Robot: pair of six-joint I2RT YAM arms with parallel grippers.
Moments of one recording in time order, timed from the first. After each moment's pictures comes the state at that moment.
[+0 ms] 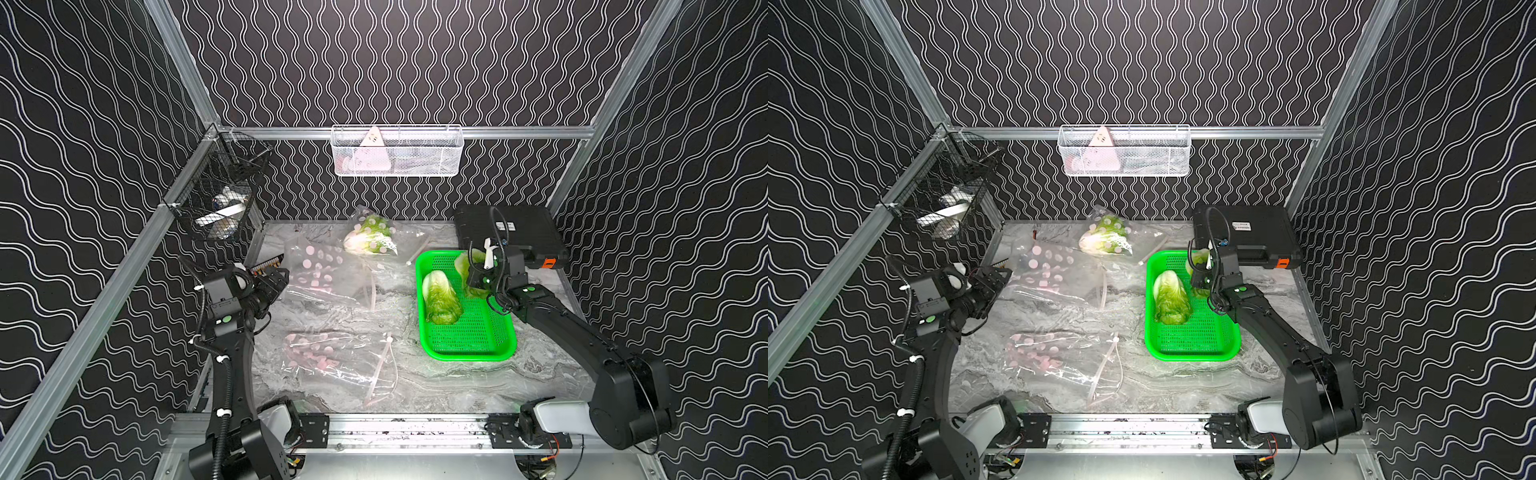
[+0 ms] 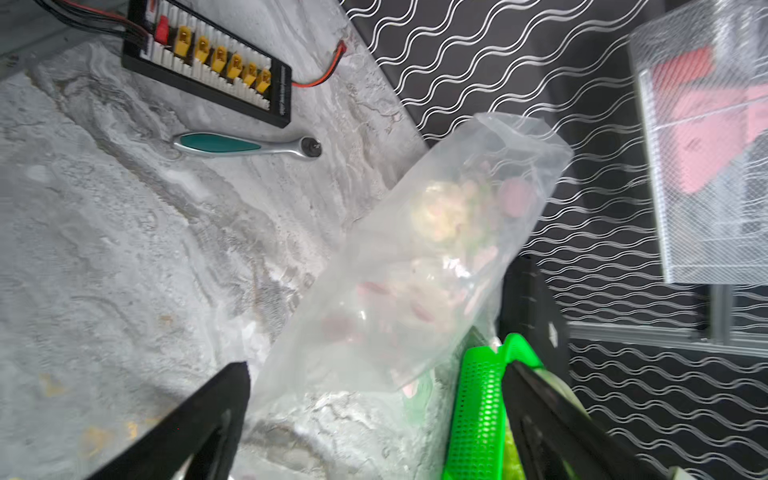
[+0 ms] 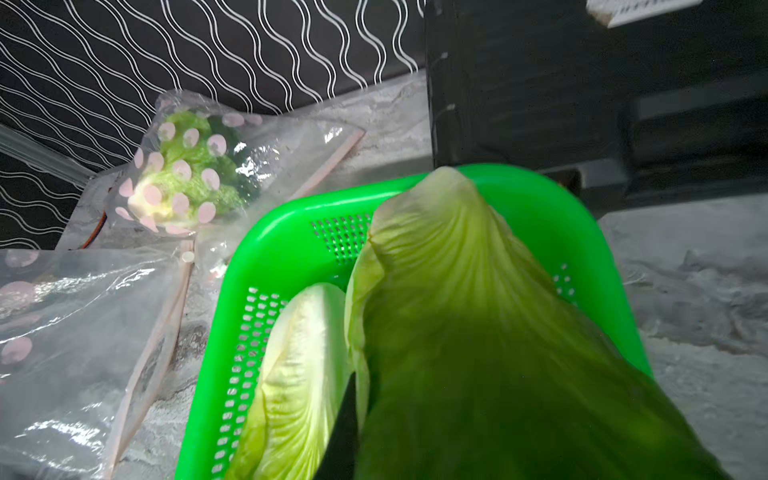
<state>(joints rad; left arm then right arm) 0.49 1.01 0.83 -0.47 0.51 -0.64 0.28 1.37 0.89 -0.15 0.00 0.43</state>
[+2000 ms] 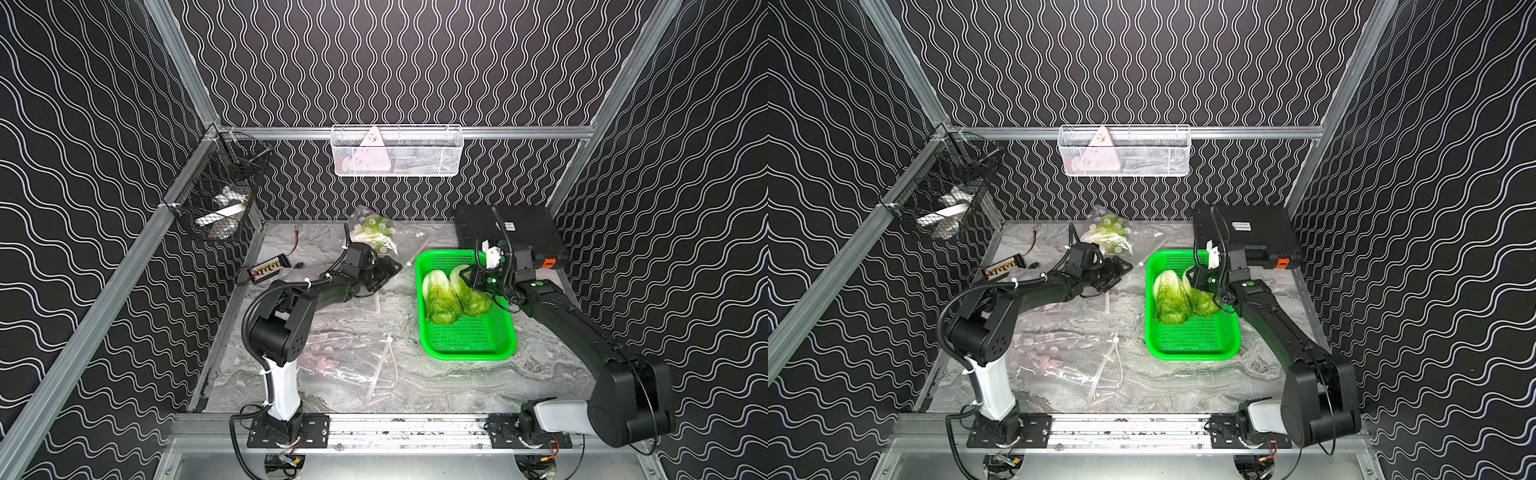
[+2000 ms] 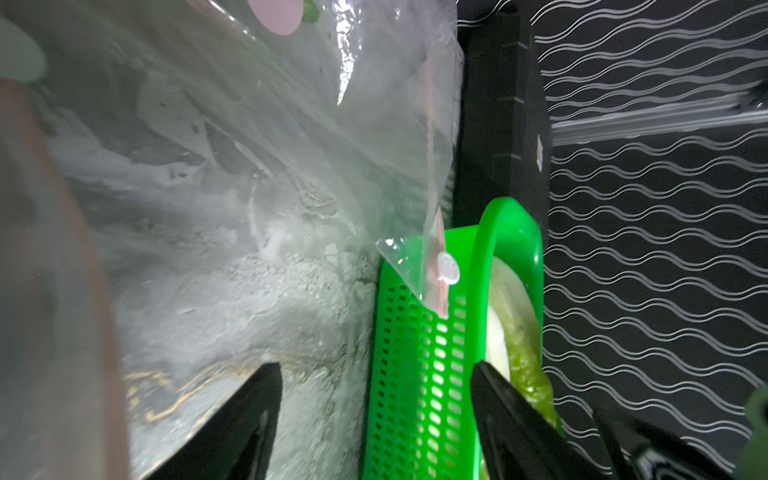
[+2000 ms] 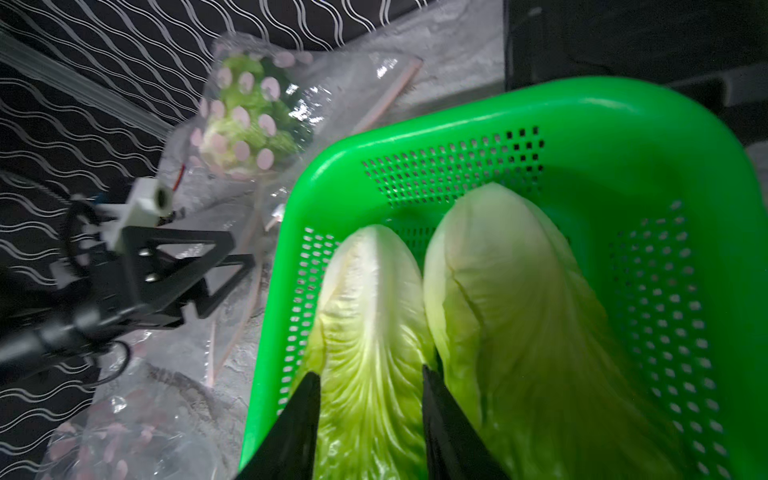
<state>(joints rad) -0.34 1.94 1.13 0.24 0.40 -1.08 0.23 1.32 0.95 -0.30 -0.28 0.42</state>
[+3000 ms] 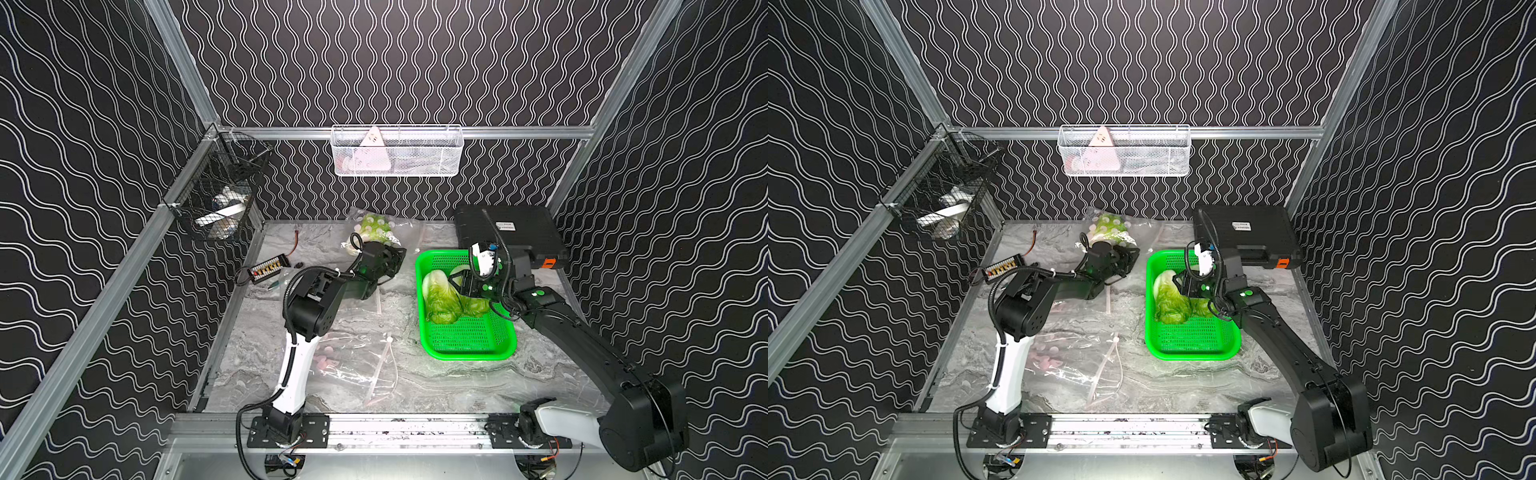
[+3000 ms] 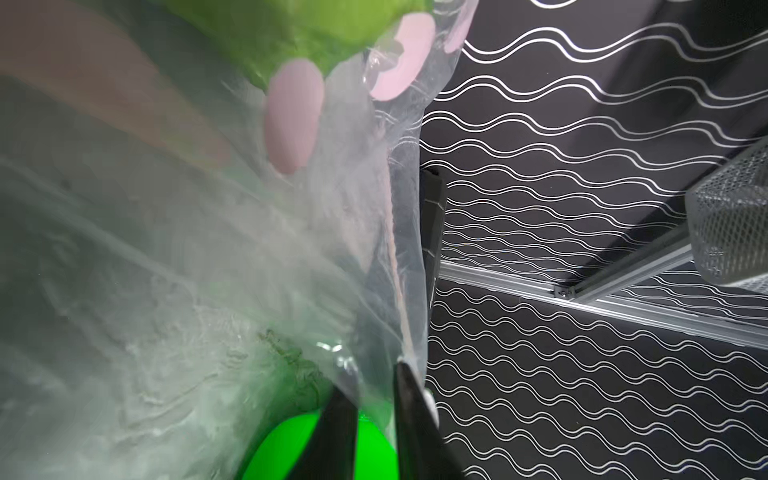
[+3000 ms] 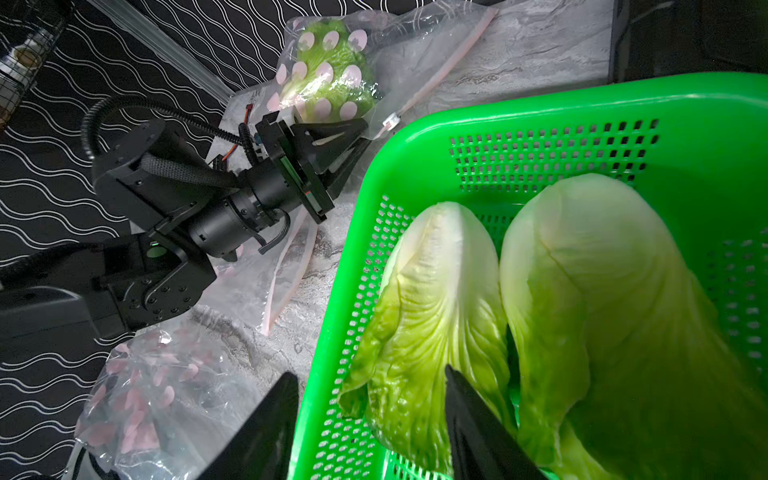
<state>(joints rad) -0.38 2.25 1.34 0.64 0.22 -1.55 0.32 1.25 0.93 -0.33 -0.31 0.39</state>
